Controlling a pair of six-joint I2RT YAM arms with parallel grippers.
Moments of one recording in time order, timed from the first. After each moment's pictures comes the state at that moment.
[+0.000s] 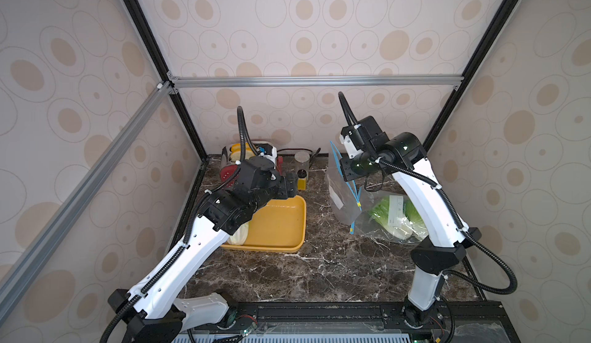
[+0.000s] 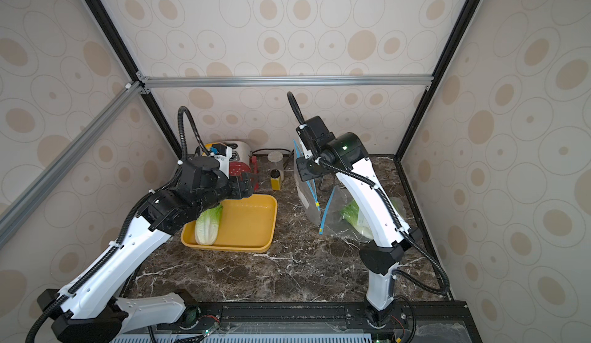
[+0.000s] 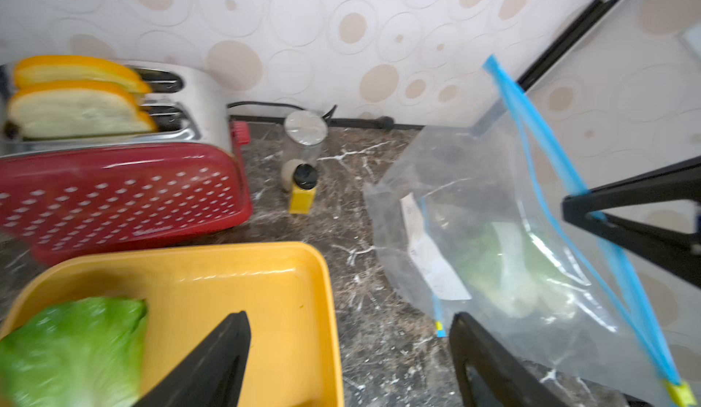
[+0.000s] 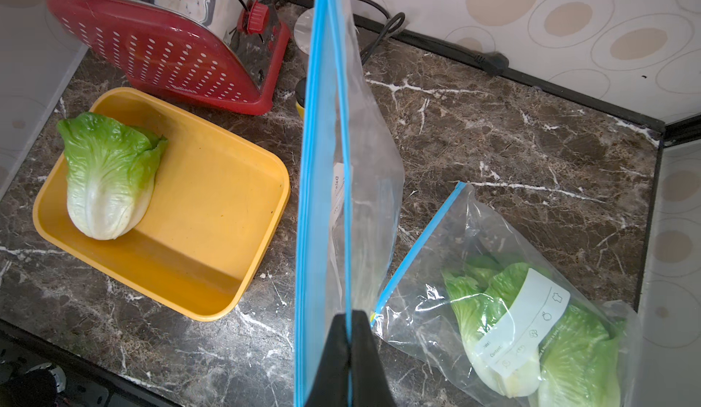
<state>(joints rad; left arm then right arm) -0.61 1.20 1.45 -0.80 -0.25 -0.47 0.64 1.86 2.43 -1.52 0.16 0.24</state>
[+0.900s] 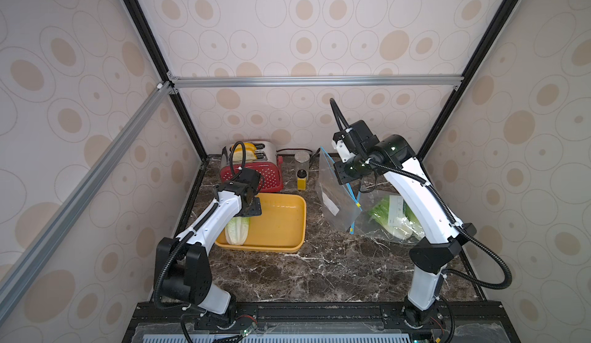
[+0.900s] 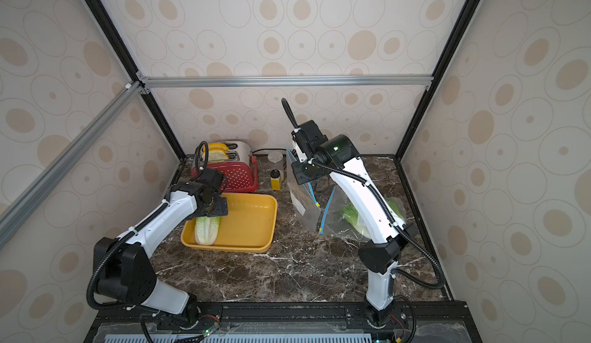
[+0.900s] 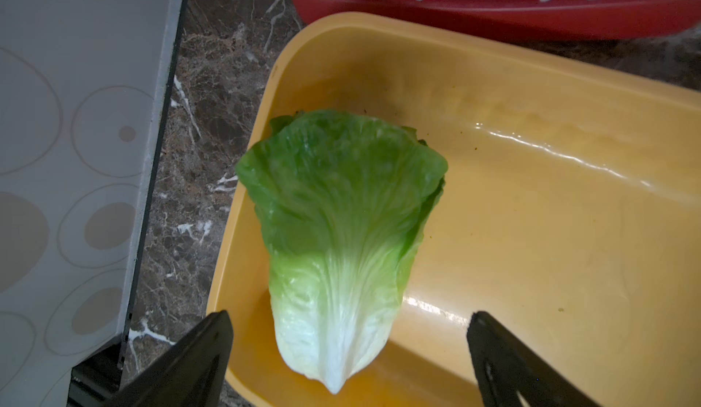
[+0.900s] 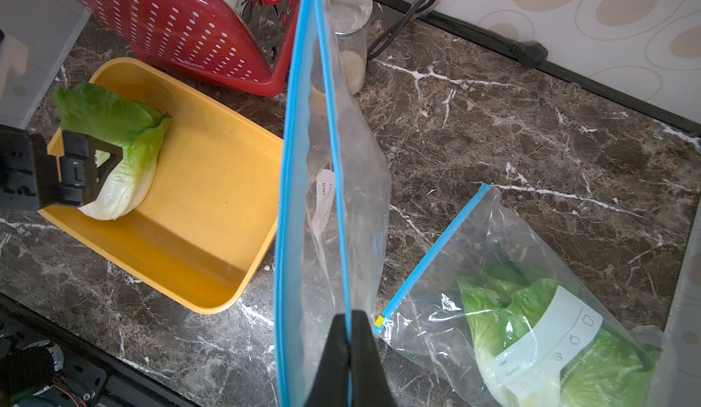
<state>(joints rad) -0.23 1.53 1.22 -0.98 -0.40 -0.43 0.64 1.86 2.34 -1.45 0.11 0.20</state>
